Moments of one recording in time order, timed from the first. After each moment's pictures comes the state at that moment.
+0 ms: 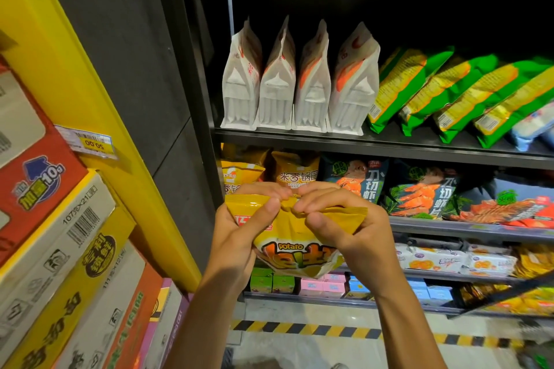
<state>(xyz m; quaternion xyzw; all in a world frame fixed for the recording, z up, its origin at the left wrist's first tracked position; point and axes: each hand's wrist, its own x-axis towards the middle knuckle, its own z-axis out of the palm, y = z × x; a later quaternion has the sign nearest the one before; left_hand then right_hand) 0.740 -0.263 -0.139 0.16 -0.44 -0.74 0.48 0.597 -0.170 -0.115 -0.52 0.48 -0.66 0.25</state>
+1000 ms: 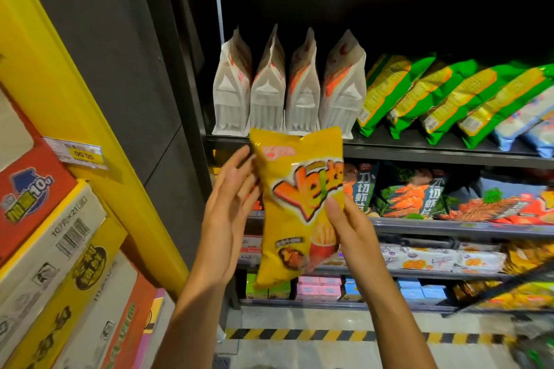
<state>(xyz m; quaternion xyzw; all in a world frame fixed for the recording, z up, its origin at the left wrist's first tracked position) 0.741 -0.284 -0.127 0.21 -0.52 -0.70 0.44 0.582 -0.168 -0.145 -0.34 0.58 -0.64 0.36</state>
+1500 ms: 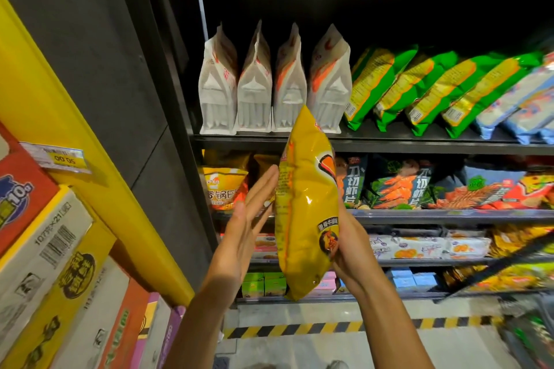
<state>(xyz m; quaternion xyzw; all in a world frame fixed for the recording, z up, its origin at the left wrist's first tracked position) 0.742 -0.258 -0.147 0.17 -0.62 -0.69 0.33 0.580 -0.166 -0.155 -0.15 0.53 -0.69 0.47</state>
